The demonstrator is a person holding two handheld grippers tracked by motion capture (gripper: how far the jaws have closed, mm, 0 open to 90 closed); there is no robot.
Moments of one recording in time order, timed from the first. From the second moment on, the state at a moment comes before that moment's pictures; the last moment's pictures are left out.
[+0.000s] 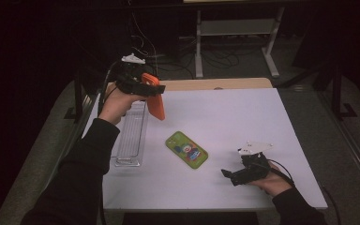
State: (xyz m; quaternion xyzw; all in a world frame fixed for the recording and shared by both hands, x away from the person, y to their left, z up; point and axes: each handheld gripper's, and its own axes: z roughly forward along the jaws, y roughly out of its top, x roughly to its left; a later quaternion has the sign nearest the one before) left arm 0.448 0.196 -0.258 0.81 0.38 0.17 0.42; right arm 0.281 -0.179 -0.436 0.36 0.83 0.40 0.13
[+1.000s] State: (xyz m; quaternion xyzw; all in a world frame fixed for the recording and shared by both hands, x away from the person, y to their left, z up) left arm 0.517 0.240 -0.303 0.74 0.55 0.26 0.28; right arm 0.281 -0.178 -0.433 0.35 0.84 0.40 0.13
